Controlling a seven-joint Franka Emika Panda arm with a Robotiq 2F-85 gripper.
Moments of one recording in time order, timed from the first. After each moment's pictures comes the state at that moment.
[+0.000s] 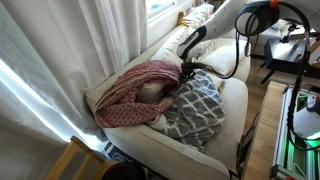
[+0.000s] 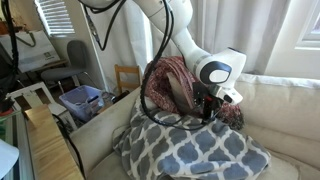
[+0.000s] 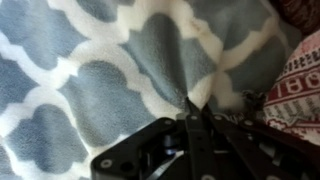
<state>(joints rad) -0.23 1.27 -0.13 -1.23 0.36 2.29 0.41</state>
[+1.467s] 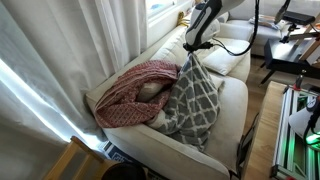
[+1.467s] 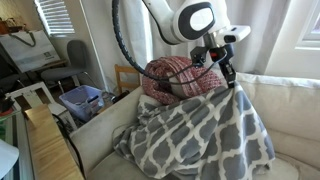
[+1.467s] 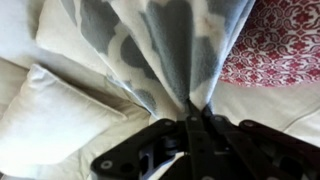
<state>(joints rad) 0.13 0.76 -0.47 -1.88 0.21 2.89 0.56</state>
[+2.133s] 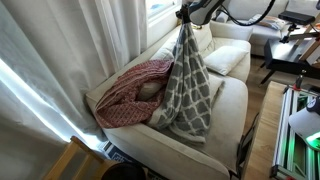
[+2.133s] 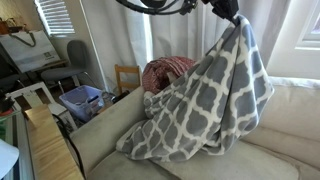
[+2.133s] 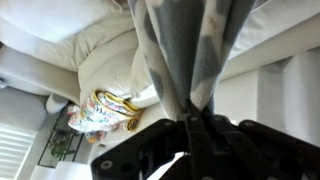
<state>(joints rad) 0.78 0.61 -1.11 -2.01 -0.12 2.93 0.72</state>
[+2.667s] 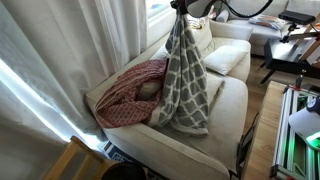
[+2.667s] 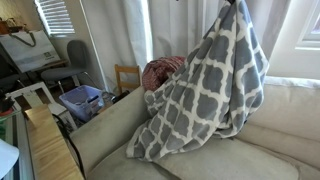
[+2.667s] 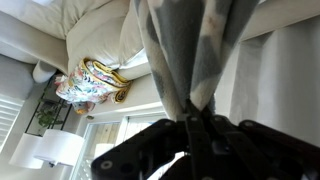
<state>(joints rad) 0.92 0.61 -1.22 -2.00 -0.15 2.92 0.71</state>
